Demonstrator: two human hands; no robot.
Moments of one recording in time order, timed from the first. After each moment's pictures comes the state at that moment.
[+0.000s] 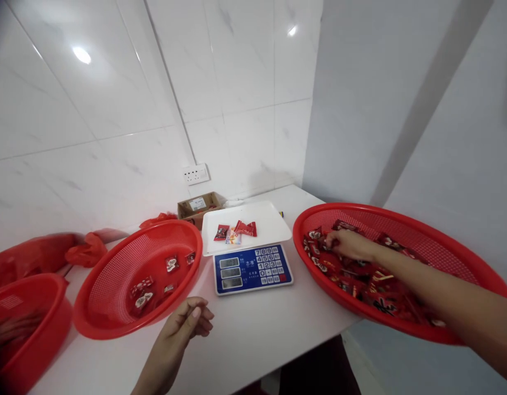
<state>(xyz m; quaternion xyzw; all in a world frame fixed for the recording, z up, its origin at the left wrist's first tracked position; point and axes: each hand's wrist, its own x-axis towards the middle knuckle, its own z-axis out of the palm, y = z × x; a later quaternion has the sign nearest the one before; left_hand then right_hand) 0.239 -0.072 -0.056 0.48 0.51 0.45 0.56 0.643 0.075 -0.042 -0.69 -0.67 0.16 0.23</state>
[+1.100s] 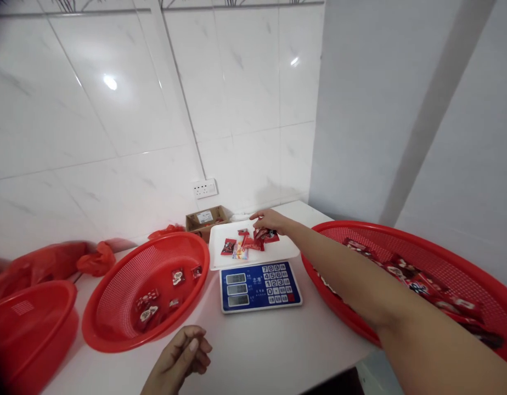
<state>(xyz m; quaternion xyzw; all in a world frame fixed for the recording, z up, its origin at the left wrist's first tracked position) 0.230 -0.085 -0.062 0.40 0.51 0.49 0.58 0.481 0.166 0.025 -0.51 -0.62 0.51 0.31</state>
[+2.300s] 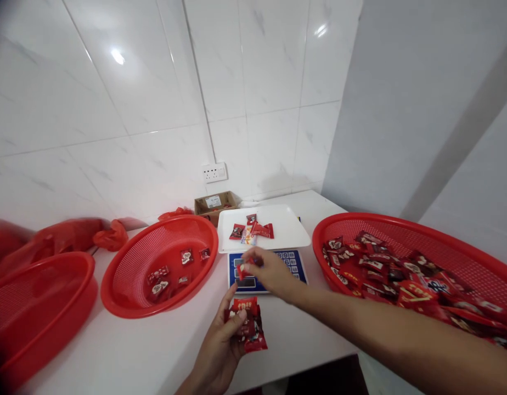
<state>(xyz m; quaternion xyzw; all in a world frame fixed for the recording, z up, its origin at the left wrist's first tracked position) 0.302 -0.079 -0.069 0.17 0.39 0.54 0.73 0.431 0.029 -0.033 -0.45 -0.70 0.41 0.37</state>
